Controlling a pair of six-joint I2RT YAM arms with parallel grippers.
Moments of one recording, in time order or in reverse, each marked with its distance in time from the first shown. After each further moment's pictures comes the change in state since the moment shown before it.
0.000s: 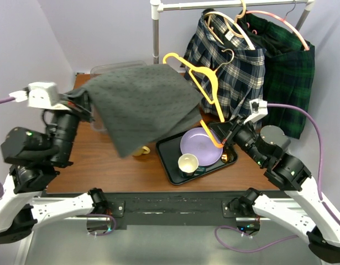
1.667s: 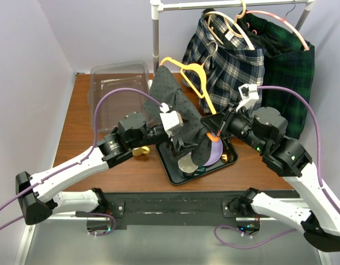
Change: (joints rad) left arm 0.066 0.377 -0.346 0.238 1.090 -0.039; right arm -0.007 0.189 0.256 -0.131 -0.135 -0.020
